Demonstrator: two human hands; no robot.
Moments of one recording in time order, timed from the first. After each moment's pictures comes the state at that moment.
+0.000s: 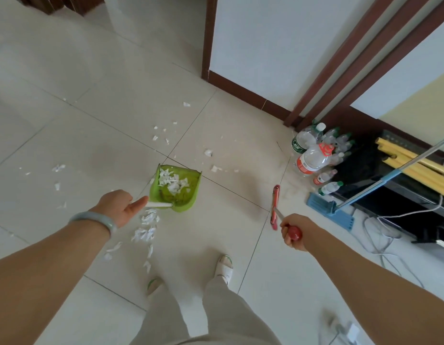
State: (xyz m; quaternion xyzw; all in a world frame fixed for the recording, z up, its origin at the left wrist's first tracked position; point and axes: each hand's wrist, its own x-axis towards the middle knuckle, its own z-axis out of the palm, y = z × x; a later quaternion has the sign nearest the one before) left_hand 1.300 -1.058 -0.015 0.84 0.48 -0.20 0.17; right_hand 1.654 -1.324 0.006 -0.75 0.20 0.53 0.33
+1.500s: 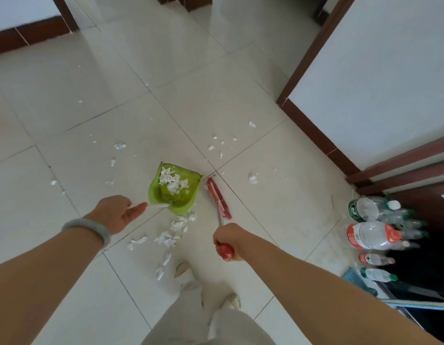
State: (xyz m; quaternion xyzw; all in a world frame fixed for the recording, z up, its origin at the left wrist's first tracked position) left_hand 1.196 -0.962 -0.036 0.76 0.61 -0.15 0.19; right_hand 1.474 -1.043 -0.020 -0.75 -0.11 0.65 0.04
